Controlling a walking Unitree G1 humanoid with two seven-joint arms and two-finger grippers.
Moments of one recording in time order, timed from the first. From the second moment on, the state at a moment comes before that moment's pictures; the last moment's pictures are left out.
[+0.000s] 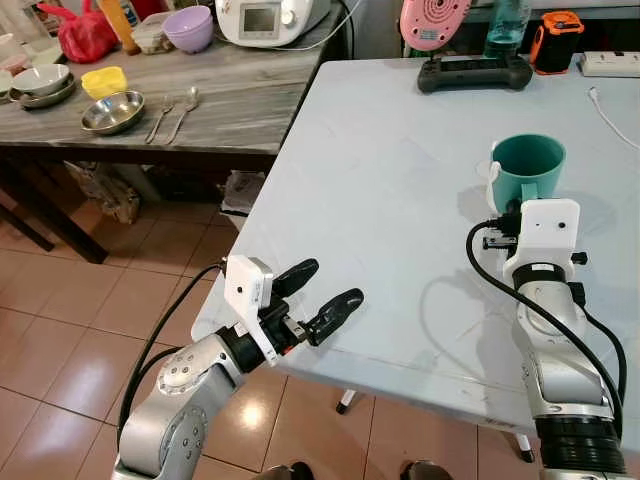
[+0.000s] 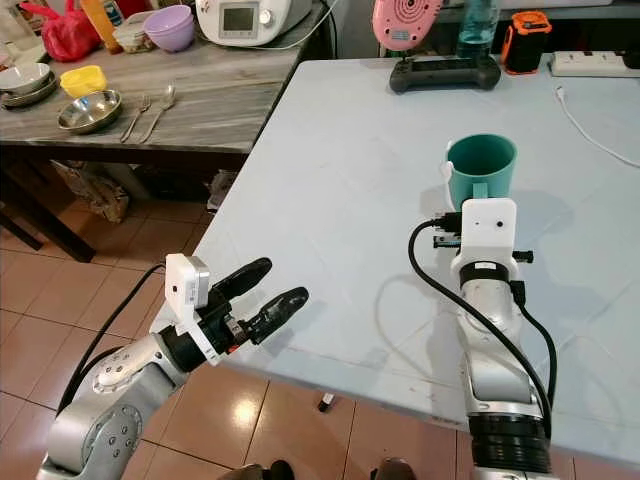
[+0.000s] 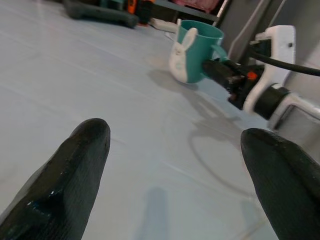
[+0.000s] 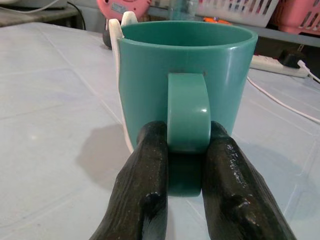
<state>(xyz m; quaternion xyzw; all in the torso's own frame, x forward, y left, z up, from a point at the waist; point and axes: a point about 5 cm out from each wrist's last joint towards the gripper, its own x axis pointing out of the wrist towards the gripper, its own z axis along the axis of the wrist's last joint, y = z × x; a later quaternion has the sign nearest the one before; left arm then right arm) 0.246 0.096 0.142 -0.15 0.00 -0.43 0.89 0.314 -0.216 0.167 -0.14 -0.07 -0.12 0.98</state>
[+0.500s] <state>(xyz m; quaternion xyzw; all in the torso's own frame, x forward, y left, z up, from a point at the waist) 0.273 0.154 0.148 -0.08 -0.06 -0.19 0.98 0.318 -0.170 0.185 -0.06 -0.11 -0.01 0.99</state>
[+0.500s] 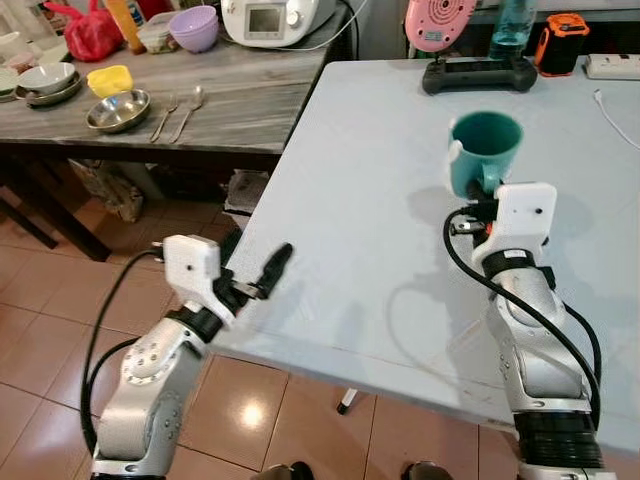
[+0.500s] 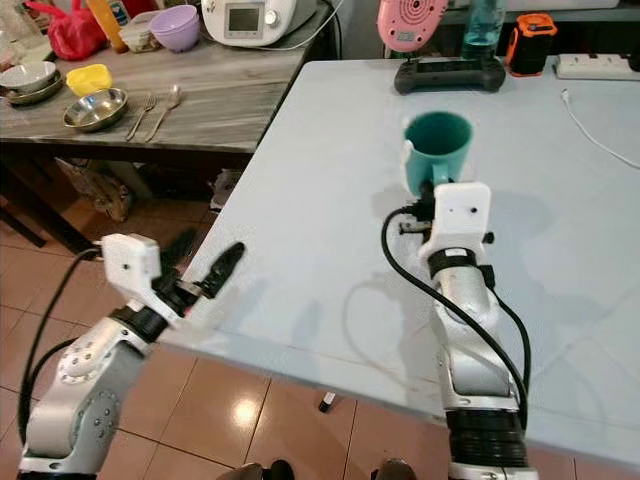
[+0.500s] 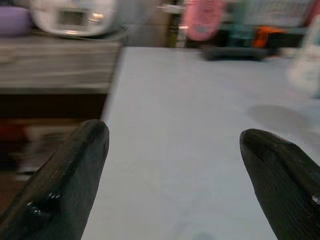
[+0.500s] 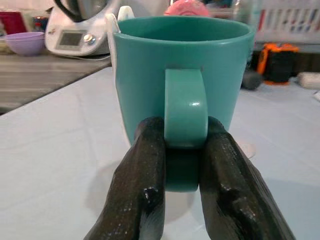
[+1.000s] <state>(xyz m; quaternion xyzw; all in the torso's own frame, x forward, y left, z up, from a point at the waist) 0.281 0.197 0.139 -0.02 -0.04 -0.02 1.00 0.317 -0.158 0.183 -0.05 -0.10 0.03 0.99</state>
